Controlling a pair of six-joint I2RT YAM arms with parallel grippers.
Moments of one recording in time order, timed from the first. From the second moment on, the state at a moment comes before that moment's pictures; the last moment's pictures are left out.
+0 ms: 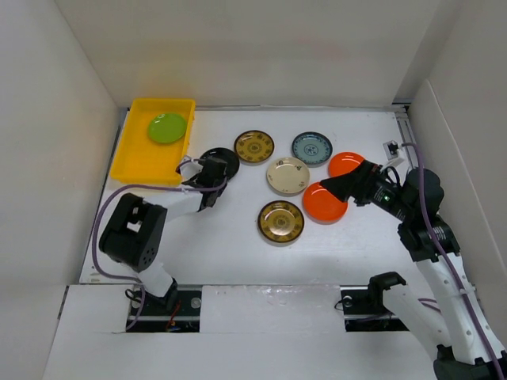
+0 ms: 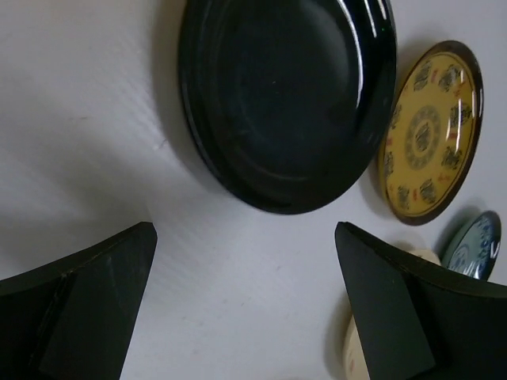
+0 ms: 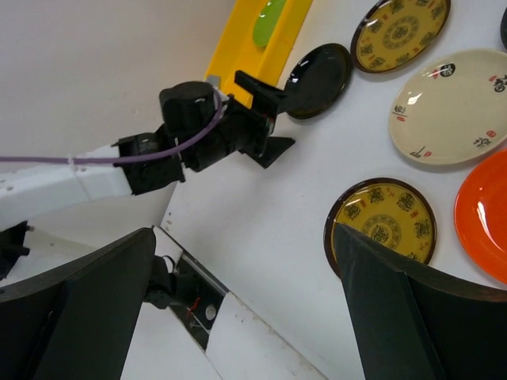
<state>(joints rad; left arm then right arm) -0.46 1.60 0.80 -0.04 -0.41 -1.31 0.23 0.68 0.87 -0.35 -0.51 0.71</state>
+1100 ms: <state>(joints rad) -0.43 1.89 1.08 -0.14 -0.43 -1.61 0.24 0.70 0.87 -0.33 -0.52 0.72</state>
